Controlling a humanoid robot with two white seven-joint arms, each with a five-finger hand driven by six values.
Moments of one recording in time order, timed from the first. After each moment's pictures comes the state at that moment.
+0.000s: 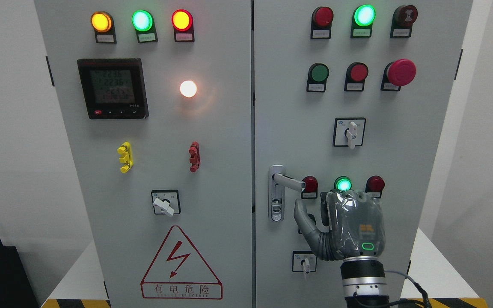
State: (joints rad) left arm -0.05 -0.04 0.00 0.00 0.12 -0.12 -0.14; right arm -0.36 0.08 0.18 -1.85 1.39 0.12 -0.11
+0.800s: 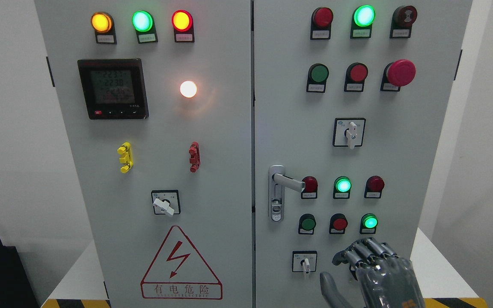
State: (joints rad) left arm -0.05 -0.04 0.00 0.00 0.12 -0.12 -0.14; right arm -0.10 0.02 -0.02 -2.00 1.21 -0.28 -0.16
